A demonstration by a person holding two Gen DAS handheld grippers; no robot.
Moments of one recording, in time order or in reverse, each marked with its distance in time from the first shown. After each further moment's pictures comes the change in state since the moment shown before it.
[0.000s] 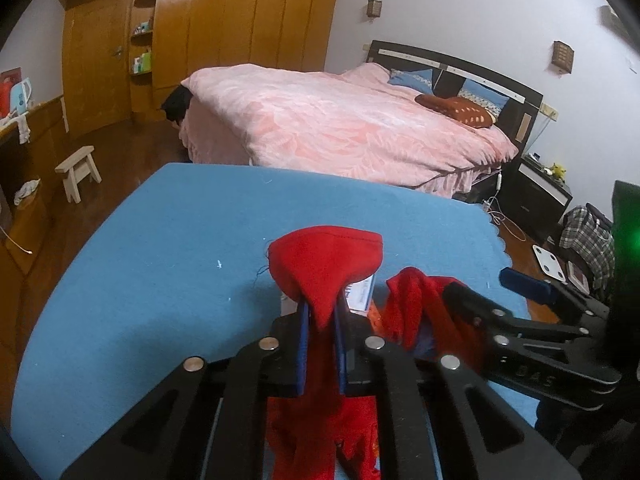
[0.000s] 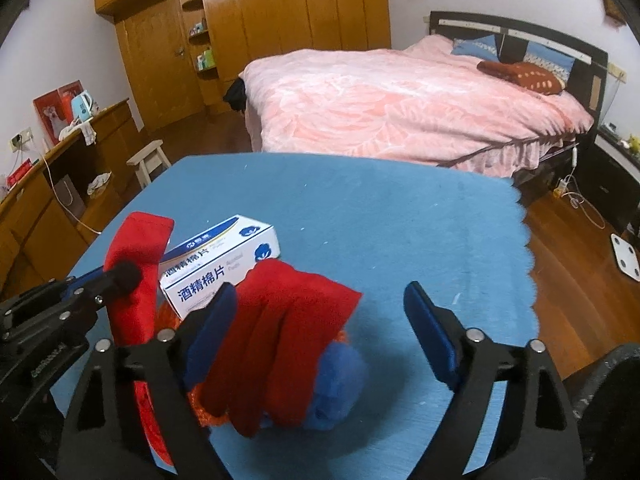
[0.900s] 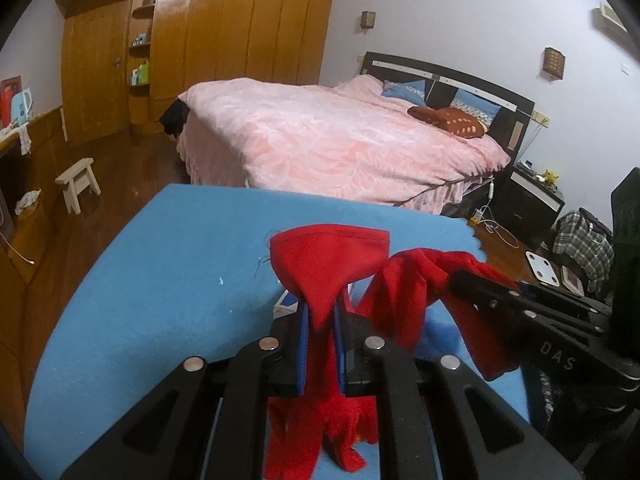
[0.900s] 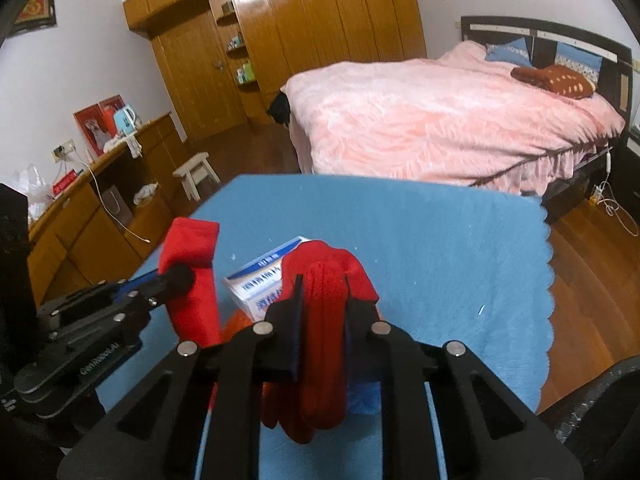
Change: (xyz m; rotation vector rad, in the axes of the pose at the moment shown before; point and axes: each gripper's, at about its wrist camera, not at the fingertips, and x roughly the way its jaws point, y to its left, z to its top) left arm -0.041 -0.015 0.012 0.018 -0.050 -0.016; right arm -0.059 0.008 0.015 -0.002 -0.056 0.182
